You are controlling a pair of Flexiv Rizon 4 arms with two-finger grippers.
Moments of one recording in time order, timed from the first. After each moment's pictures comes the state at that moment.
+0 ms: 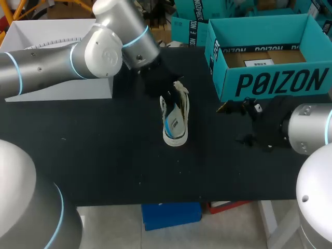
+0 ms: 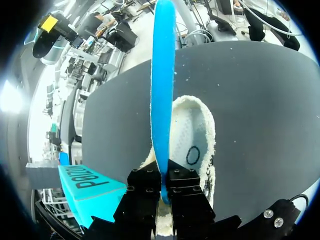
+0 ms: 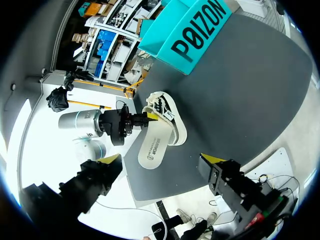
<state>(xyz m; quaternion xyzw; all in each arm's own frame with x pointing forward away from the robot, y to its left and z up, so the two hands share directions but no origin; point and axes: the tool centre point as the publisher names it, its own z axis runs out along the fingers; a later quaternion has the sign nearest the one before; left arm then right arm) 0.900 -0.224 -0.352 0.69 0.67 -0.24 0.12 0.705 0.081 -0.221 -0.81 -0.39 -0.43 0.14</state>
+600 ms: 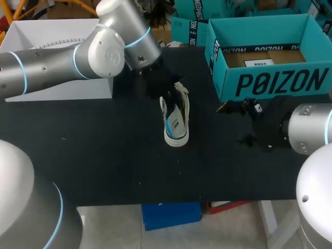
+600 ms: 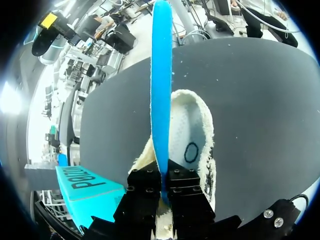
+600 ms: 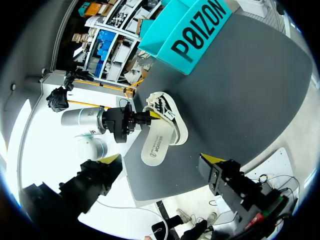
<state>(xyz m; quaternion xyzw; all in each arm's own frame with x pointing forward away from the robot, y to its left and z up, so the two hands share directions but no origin) 0.905 -0.225 -0.365 0.69 0.67 -0.24 0.11 0.705 0.081 -0.221 -0.81 -0.39 -0.43 0.14</state>
